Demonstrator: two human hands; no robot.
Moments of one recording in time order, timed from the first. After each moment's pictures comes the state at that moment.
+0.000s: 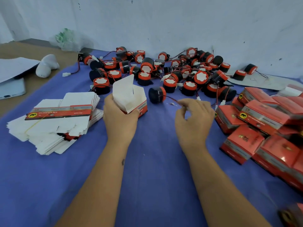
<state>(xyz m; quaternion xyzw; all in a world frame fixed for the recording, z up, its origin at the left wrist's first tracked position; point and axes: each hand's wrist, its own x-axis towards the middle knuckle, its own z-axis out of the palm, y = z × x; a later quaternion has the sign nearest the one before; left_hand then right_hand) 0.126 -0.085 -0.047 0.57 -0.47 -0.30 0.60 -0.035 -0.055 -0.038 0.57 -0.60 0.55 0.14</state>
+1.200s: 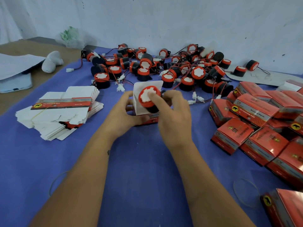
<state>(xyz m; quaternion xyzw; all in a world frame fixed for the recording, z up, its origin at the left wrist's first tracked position) 0.139 -0.067 -0.047 0.43 -0.66 -0.42 0.45 -0.017 -0.029 -0.029 0.71 -0.53 0.42 0.21</state>
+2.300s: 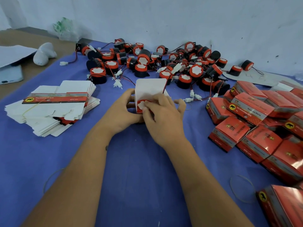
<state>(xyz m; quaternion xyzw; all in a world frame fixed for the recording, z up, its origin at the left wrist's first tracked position) 0.138 -0.076 -0.050 0.39 -0.67 -0.46 0.43 -0.007 -0.030 -0.038 0.73 -0.59 0.33 0.11</state>
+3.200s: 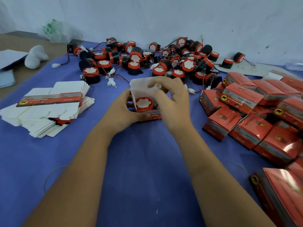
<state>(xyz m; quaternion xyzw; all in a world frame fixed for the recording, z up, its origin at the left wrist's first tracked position) 0.127 -0.066 -0.049 0.43 -0.69 -0.41 0.41 -0.018 -0.014 0.001 0.62 -0.47 0.61 -0.15</state>
